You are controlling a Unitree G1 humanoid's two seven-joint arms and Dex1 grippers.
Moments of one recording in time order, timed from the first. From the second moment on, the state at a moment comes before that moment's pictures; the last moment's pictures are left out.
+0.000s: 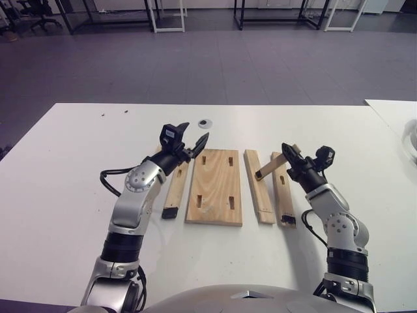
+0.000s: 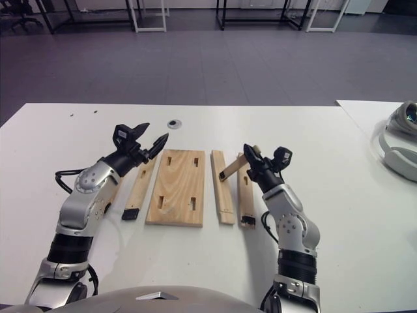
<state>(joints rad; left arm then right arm) -0.23 0.23 -0.06 -0.17 -0.22 0.28 -0.41 -0.12 -0.11 -0.31 -0.06 0.79 0.50 0.27</state>
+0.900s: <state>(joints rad) -0.20 0.24 -0.06 -0.17 -0.22 0.28 -0.38 -0.01 -0.33 -0.06 -0.01 0.46 0.20 0.58</state>
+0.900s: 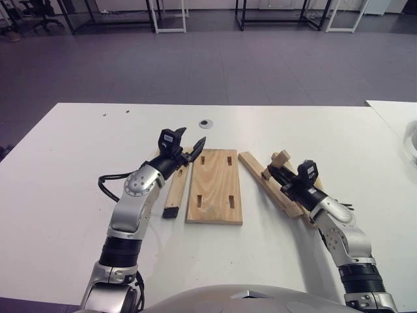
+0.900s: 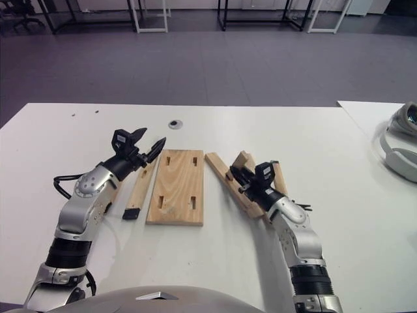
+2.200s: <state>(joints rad) -0.31 -0.11 0.20 -0.28 -1.02 0.76 -0.05 -0.19 -0.52 0.03 -0.53 0.51 0.77 0.67</state>
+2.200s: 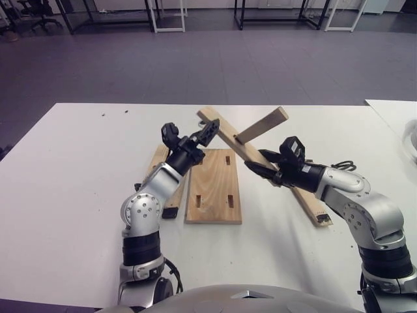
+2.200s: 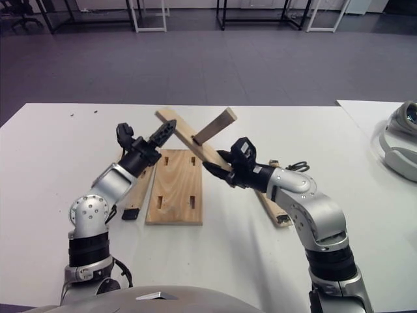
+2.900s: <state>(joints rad) -0.24 -0.08 0.20 -0.32 -1.33 0.73 0.09 -0.20 -0.53 0.10 -0.54 0.46 0.67 0.68</state>
